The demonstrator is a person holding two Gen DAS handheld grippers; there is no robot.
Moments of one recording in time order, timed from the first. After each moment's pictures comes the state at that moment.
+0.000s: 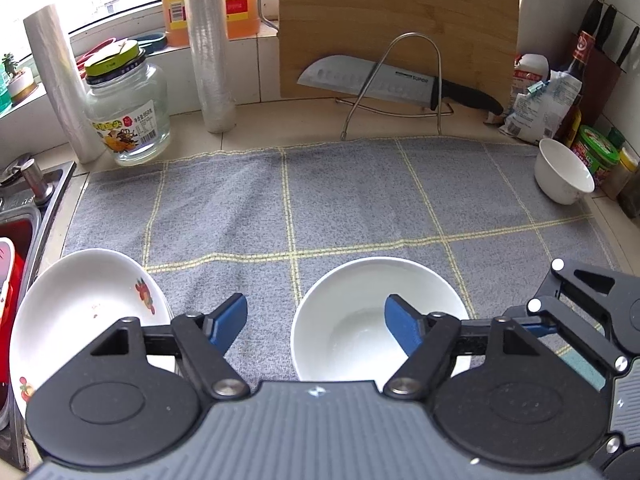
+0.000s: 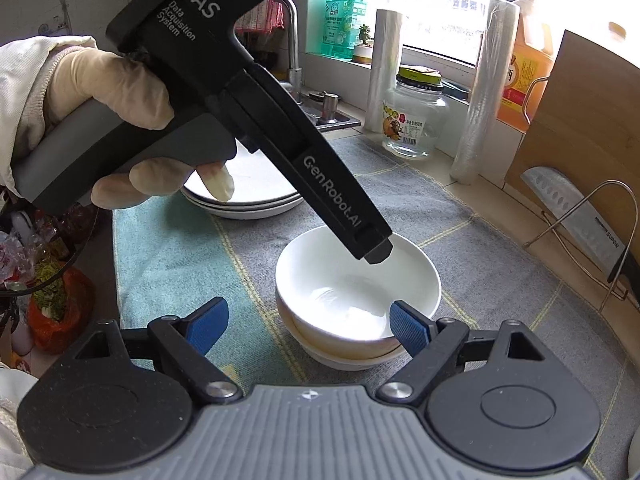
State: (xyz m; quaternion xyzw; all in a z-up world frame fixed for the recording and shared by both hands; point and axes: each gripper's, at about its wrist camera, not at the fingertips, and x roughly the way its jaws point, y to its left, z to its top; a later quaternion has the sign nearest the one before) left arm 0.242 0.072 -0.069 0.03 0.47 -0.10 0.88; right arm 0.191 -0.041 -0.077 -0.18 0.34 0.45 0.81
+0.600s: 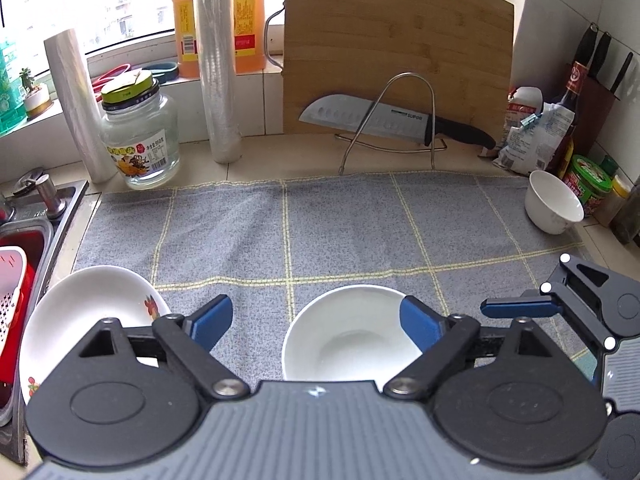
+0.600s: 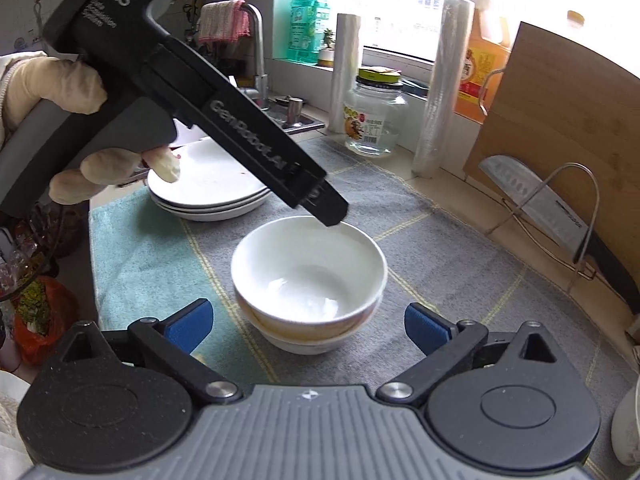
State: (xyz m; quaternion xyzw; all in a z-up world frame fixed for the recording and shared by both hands) left arm 0.231 0.066 -0.045 0.02 0.43 -0.09 0.90; right arm 0.198 -0.072 -0.072 -0.17 0.34 0.41 0.83
